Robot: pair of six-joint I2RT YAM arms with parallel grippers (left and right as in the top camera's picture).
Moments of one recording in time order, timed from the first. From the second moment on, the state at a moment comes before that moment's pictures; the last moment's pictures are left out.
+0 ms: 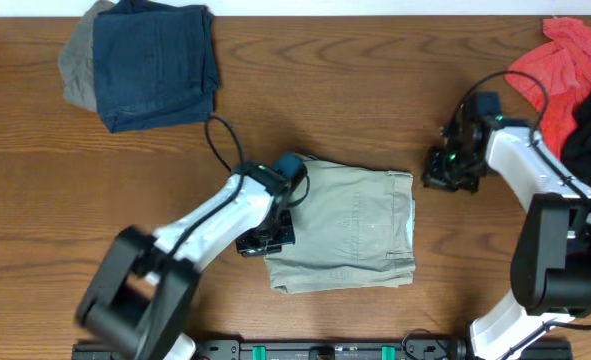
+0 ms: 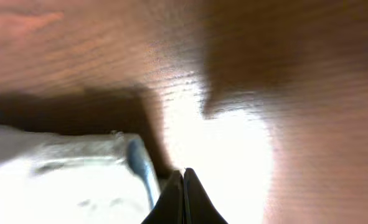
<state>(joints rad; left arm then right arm) -0.59 1.67 1.02 -1.04 0.11 -0.75 -0.03 1.84 1.23 -0.91 -0.26 0.27</state>
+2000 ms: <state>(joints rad) -0.30 1.44 1.03 -0.96 0.29 -0.50 -0.09 1.40 1.03 -0.95 -0.27 0.23</state>
